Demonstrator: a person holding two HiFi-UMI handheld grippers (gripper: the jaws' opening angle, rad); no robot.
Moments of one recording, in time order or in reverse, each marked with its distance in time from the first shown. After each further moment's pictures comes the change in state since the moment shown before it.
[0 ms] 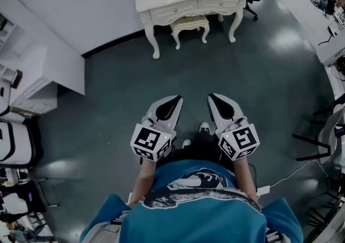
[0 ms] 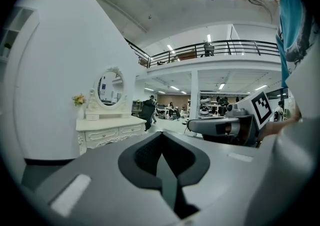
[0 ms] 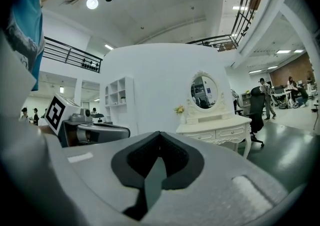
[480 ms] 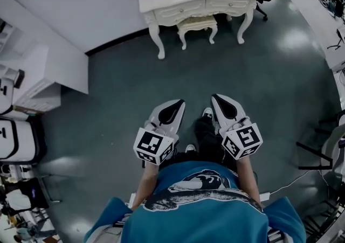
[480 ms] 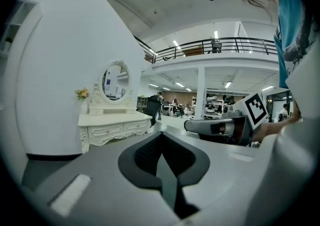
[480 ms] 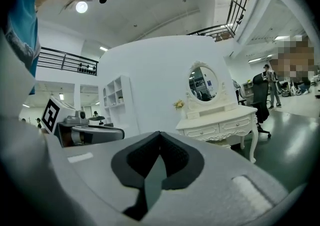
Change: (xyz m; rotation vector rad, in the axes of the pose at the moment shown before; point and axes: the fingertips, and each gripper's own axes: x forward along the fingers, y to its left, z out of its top) left arm 0.055 0.042 -0.010 -0.042 0.043 0.043; right arm 0.061 -0.061 -0.014 0.083 0.041 0.037
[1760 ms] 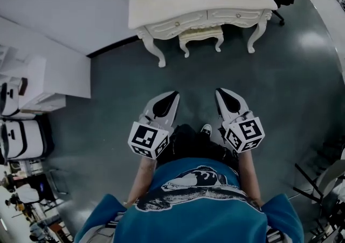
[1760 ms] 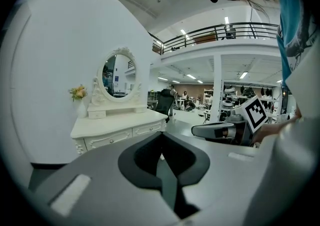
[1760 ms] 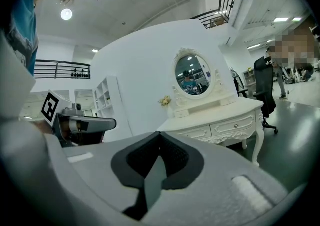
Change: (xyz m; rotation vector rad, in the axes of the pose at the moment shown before) left arm 0.234 0.116 0.054 0.014 0.080 0.129; right arm 0.149 -0.238 0.034 0.080 0.059 0.044
